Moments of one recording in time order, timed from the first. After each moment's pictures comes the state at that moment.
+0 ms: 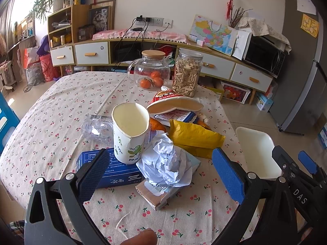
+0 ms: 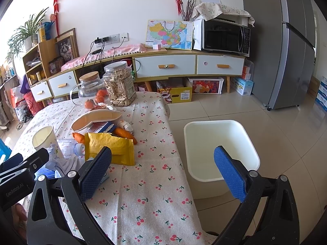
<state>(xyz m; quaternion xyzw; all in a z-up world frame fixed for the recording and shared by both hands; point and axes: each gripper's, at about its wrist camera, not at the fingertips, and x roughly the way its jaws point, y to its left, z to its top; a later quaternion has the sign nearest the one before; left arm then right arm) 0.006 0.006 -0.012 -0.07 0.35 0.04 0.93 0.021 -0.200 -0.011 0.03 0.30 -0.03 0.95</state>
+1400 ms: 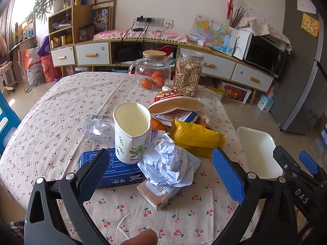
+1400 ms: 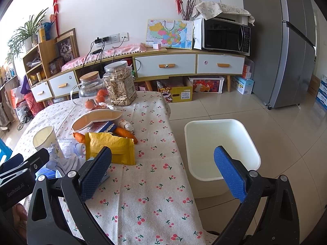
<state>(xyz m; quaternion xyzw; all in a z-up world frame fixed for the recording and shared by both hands) 0.006 0.007 -0.014 -0.07 0.35 0.04 0.93 0.021 -0.198 -0.017 0.03 0.30 -0.02 0.95</state>
